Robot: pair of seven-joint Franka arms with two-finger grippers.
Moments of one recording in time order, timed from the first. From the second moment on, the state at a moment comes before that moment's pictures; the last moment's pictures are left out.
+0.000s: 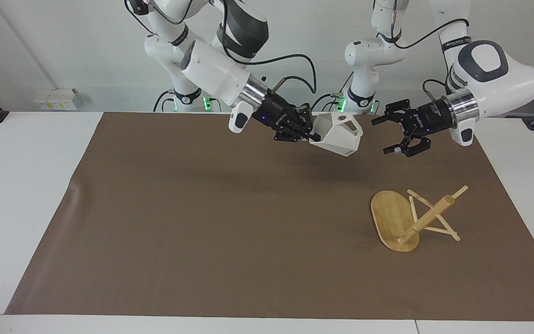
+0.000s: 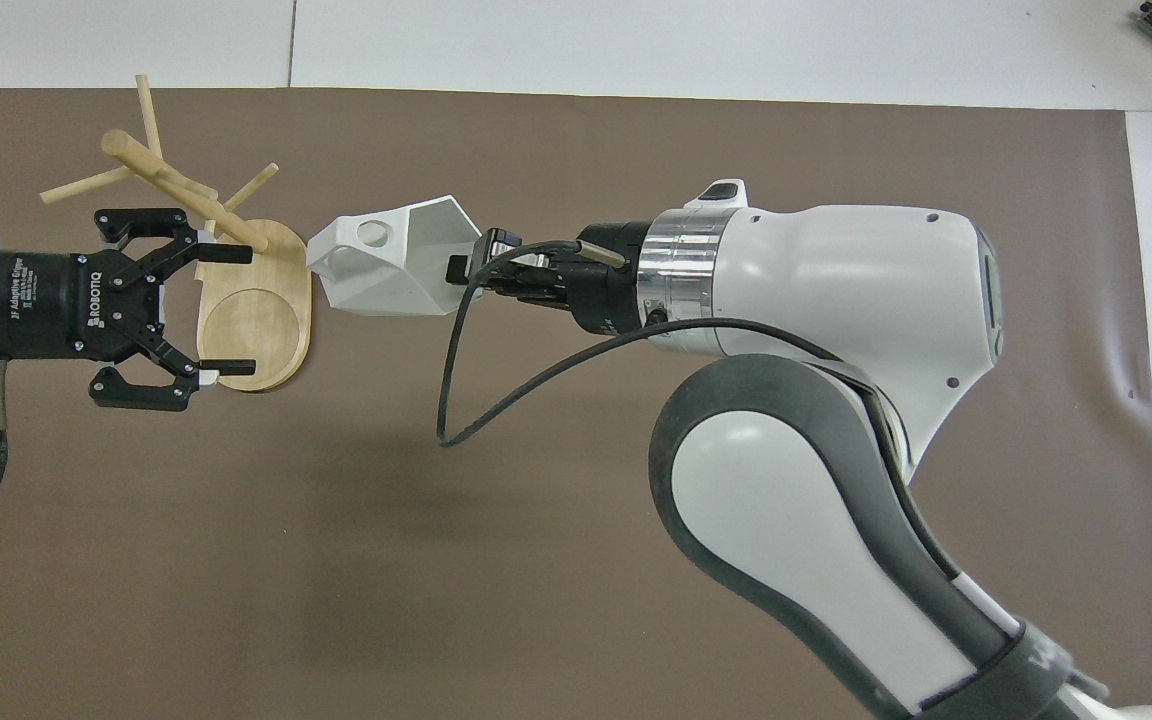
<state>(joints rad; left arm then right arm) 0.11 -0.03 -0.06 -1.94 -1.14 1.71 -1.35 -0.09 0.23 0.69 -1.68 0.85 2.44 0.18</state>
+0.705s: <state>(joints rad) 0.03 -0.03 -0.09 -1.94 -1.20 1.86 -1.35 -0.09 0.23 0.70 -1.68 0.85 2.44 0.18</state>
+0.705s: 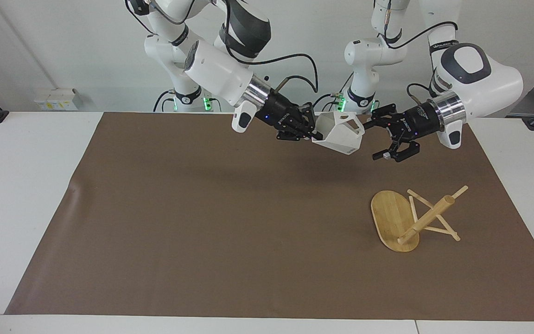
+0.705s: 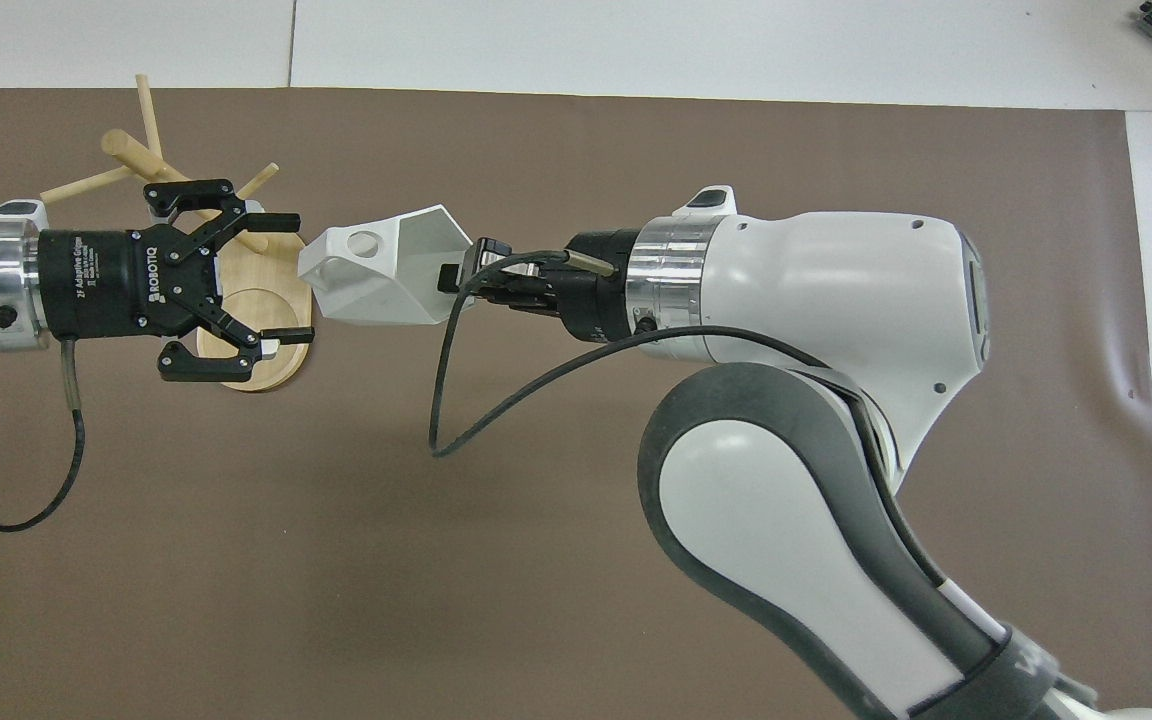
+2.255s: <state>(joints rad) -0.02 -0.02 -0.10 -1.94 -1.20 1.89 -1.34 -0.08 0.23 0.70 -1.69 0.85 2.47 0.18</state>
